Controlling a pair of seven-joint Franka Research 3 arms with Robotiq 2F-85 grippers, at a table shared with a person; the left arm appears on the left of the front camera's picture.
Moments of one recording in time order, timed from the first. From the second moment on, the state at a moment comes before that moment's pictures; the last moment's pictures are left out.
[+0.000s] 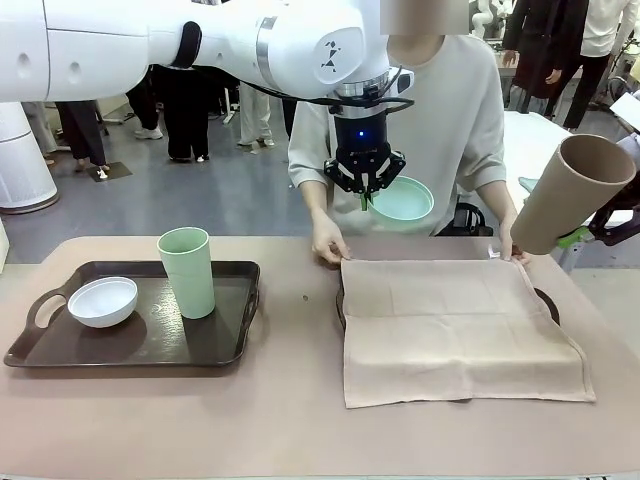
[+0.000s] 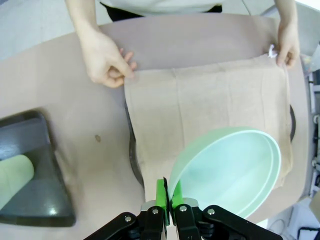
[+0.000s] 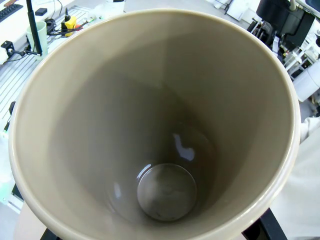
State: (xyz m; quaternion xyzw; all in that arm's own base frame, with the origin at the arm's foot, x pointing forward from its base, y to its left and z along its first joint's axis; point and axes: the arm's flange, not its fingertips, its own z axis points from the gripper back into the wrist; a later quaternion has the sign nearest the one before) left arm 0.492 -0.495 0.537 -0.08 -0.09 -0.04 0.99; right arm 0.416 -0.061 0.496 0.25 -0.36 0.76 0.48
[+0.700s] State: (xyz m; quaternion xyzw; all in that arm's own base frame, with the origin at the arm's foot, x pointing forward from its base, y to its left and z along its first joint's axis) left arm 0.492 -0.495 0.537 -0.08 -0.09 -0.04 0.99; right arm 0.416 -0.061 0.496 0.25 -0.36 0.76 0.48
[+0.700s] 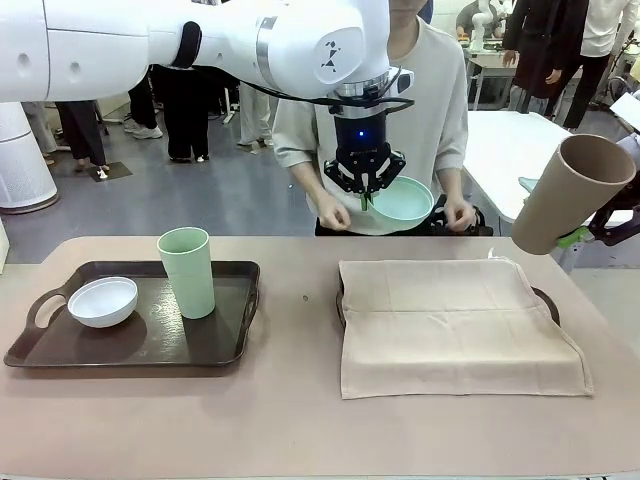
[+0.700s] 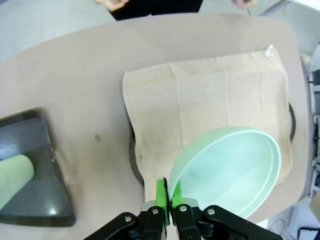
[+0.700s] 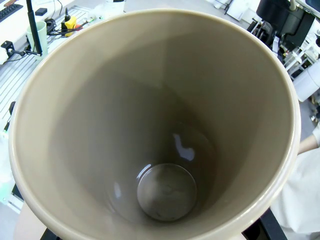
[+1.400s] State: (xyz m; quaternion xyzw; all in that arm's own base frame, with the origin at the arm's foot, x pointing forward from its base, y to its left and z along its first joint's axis) left arm 0.517 -0.489 0.457 -0.09 -0.02 -0.06 0.99; right arm 0.468 -0.068 0.399 0.35 -0.30 0.69 0.56
